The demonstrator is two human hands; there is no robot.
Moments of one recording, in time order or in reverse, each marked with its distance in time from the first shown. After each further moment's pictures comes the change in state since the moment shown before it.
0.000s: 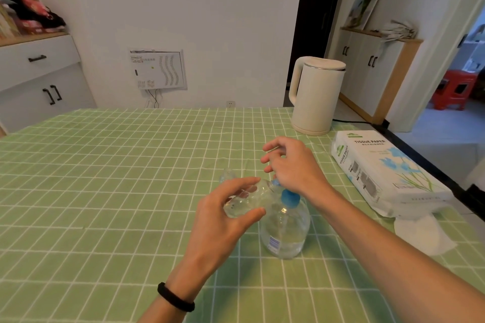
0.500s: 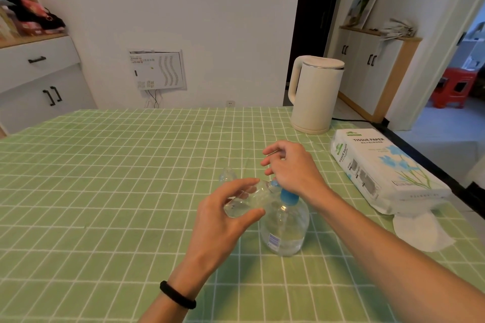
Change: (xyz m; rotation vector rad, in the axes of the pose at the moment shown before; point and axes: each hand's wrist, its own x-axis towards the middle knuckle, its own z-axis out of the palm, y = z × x) left_hand -0.003 -0.004 0.002 -0.007 -0.007 -0.017; right_hand -0.003 0.004 0.003 -0.009 0.006 0.038
